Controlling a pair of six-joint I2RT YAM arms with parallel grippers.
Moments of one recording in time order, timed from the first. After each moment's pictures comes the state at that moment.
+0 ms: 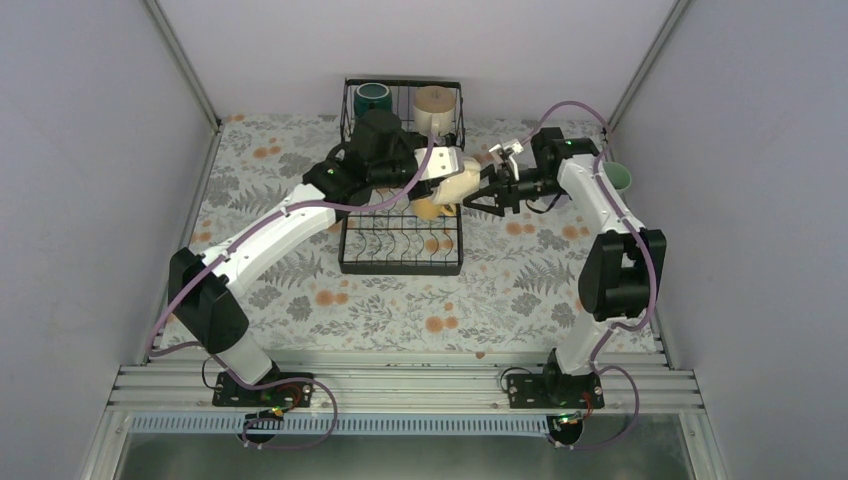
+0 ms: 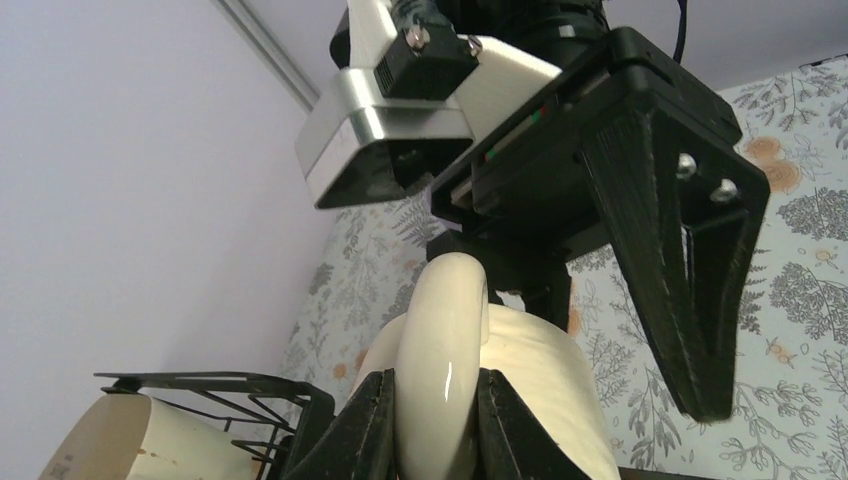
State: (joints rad) left arm -0.71 1.63 1.56 -0.31 0.41 0.66; right arm 0.11 1.78 1.57 -1.28 -1.38 -1.02
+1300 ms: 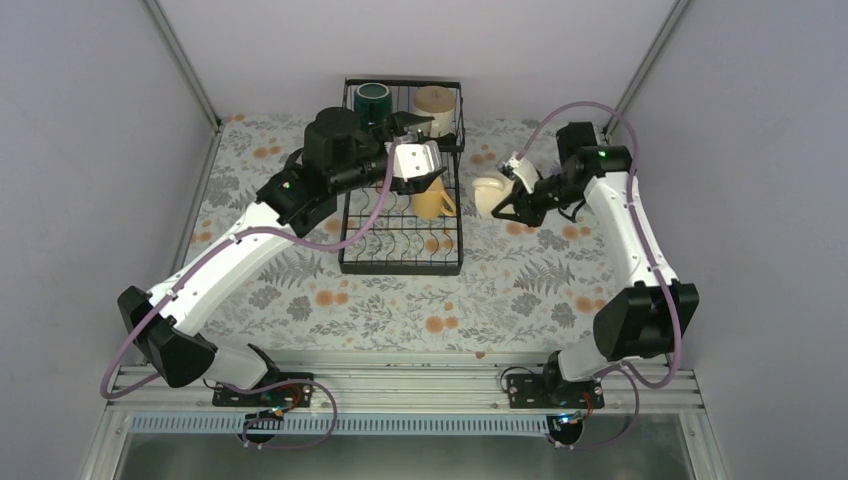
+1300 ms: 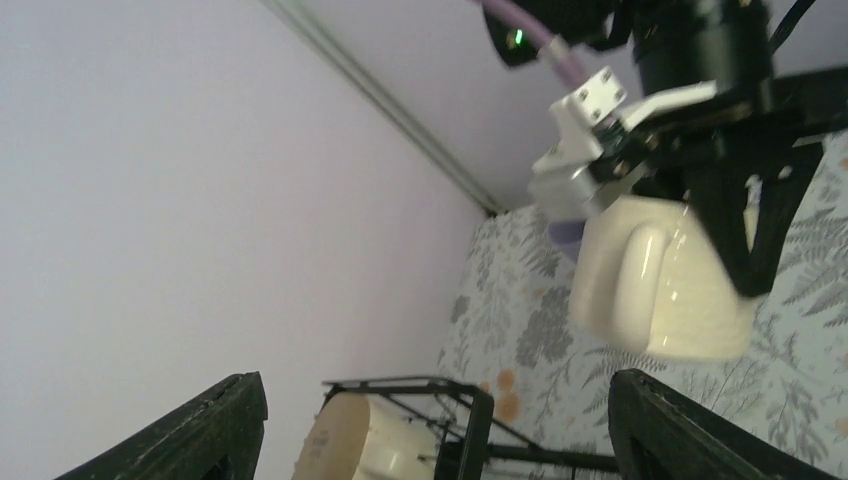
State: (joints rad) left arm -0.71 1.41 1.51 -0.25 0.32 0.77; right arm 0.09 1.54 1.54 -1.31 -0.78 -0.81
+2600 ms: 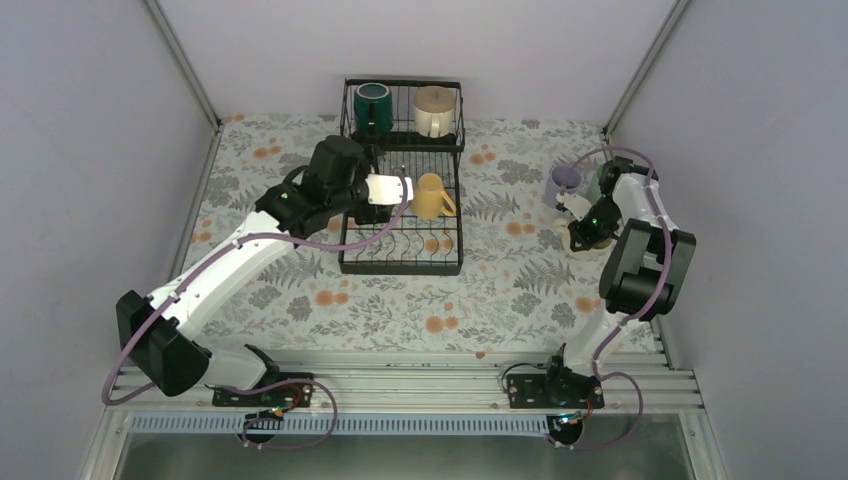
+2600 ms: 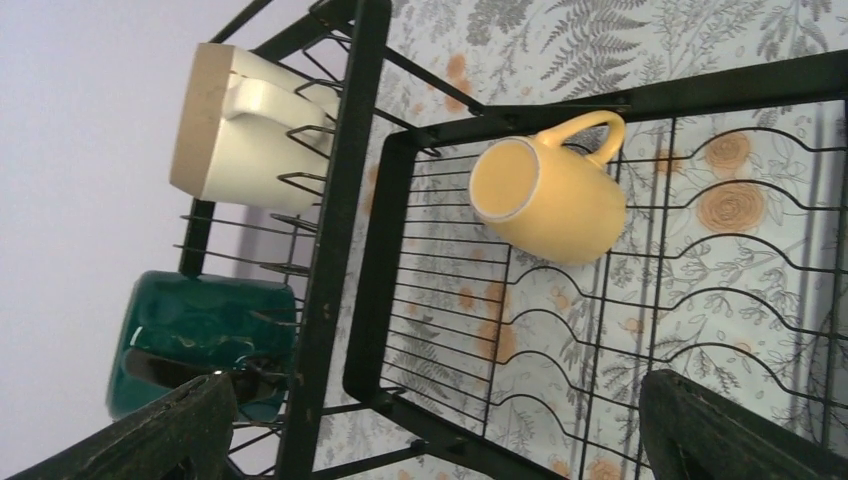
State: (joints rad) left arm -0.64 1.36 1.33 -0.52 -0.03 0.96; right arm -0.29 1.80 1.39 -1.18 -0.09 -0.86
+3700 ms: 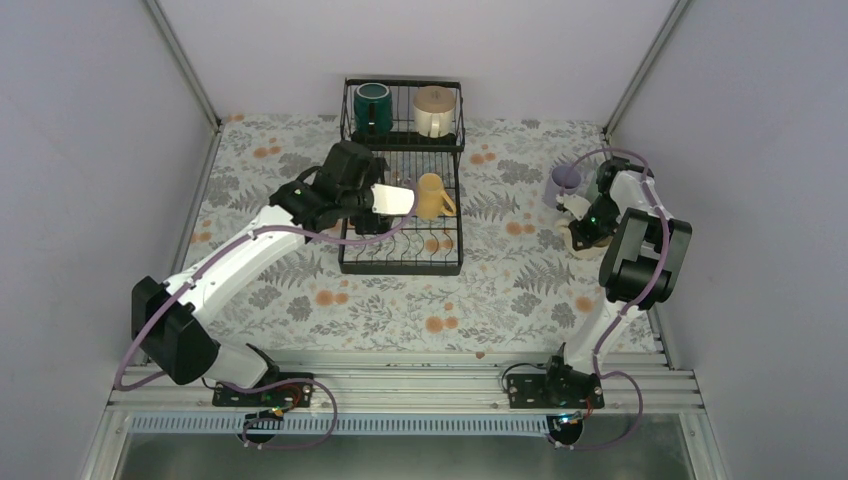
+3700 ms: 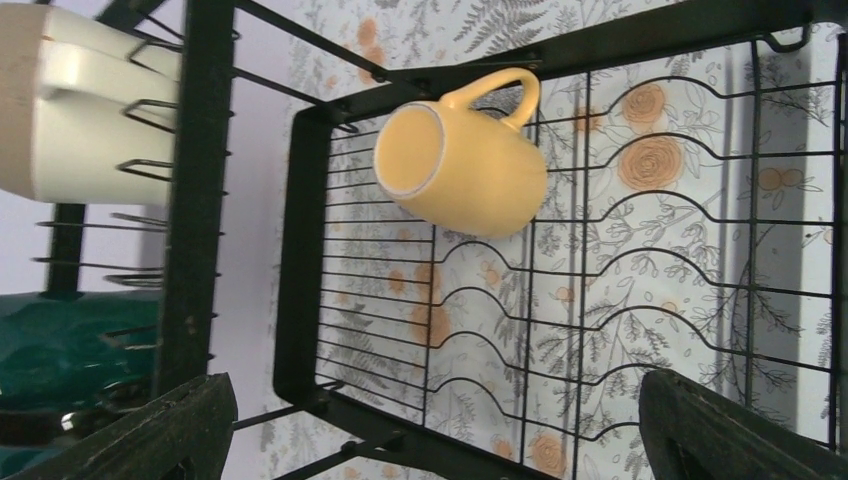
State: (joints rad) left arm -0.65 1.42 1.32 -0.60 0.01 0.99; right arm -0.29 1.90 1.43 -1.13 -0.03 -0.87
